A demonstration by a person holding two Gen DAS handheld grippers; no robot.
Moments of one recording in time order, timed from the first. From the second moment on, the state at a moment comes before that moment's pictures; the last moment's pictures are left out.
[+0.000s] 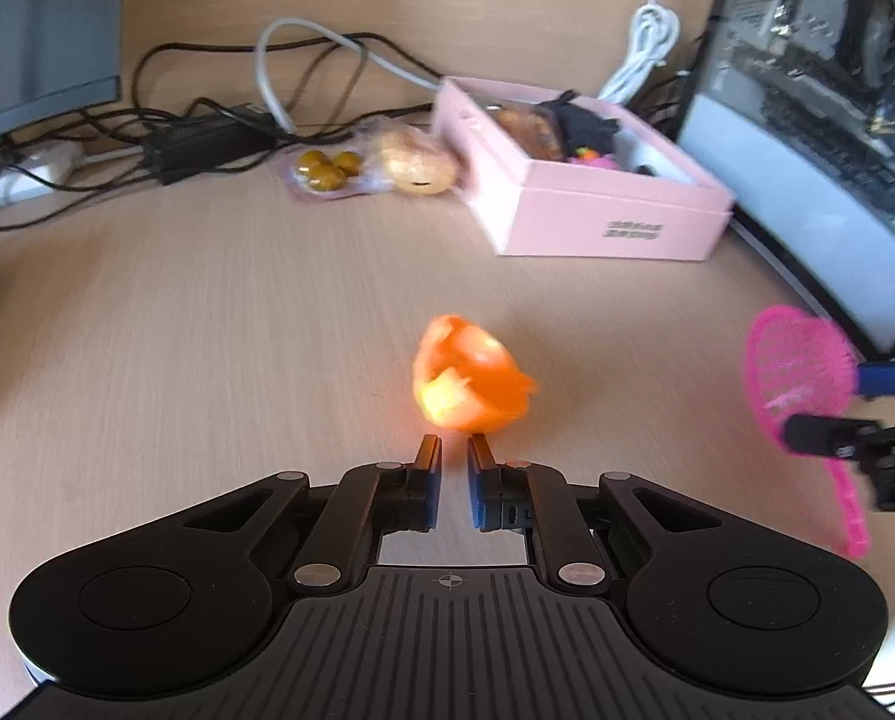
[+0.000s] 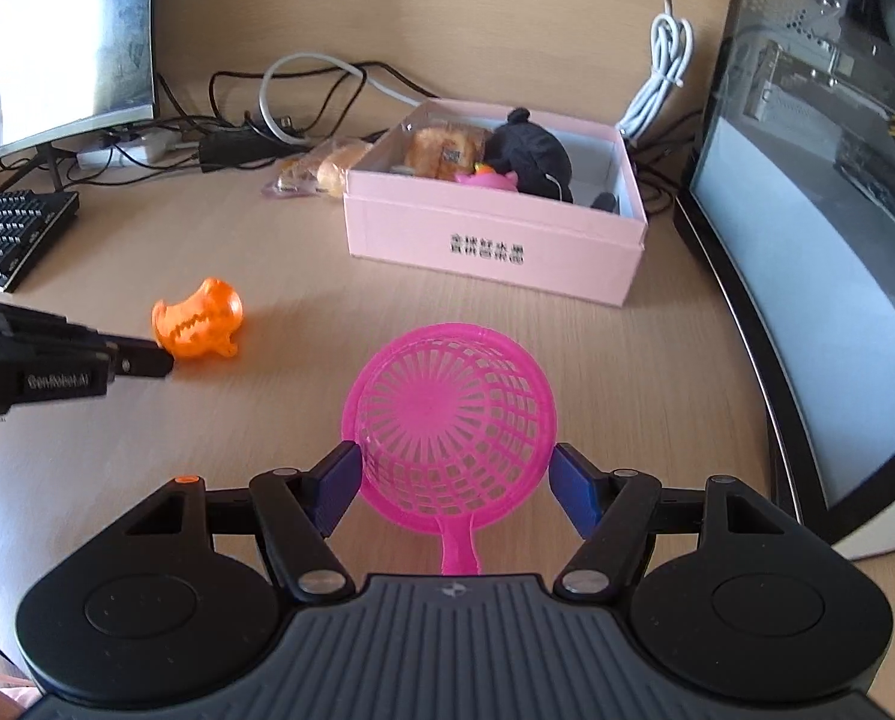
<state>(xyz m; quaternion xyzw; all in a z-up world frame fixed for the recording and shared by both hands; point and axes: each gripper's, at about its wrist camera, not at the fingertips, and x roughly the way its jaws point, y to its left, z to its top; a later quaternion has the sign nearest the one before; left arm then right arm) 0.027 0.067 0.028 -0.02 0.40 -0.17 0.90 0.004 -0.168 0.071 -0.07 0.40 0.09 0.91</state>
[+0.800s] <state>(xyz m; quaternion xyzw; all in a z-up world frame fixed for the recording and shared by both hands) 0.061 0.085 0.032 -0.15 0.42 -0.10 0.89 0.013 -0.180 0.048 -0.06 0.43 0.10 0.89</state>
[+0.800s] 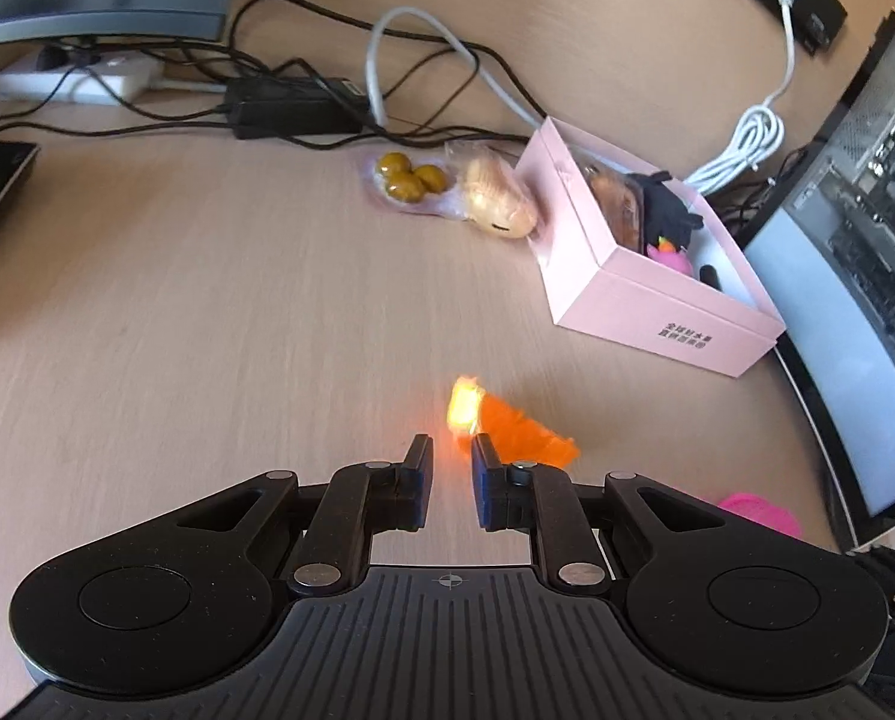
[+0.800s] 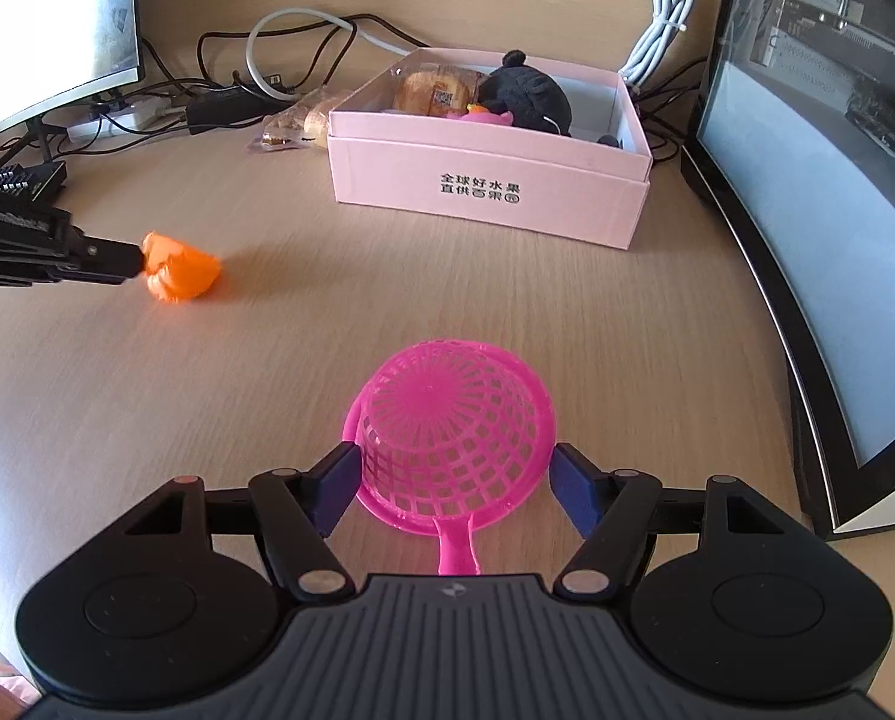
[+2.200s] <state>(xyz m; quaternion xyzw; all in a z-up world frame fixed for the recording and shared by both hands) 0.087 0.039 0.038 -0.10 0.37 -0.19 0.90 0.016 -0.193 0.041 -0.05 0.43 0.12 0.89</state>
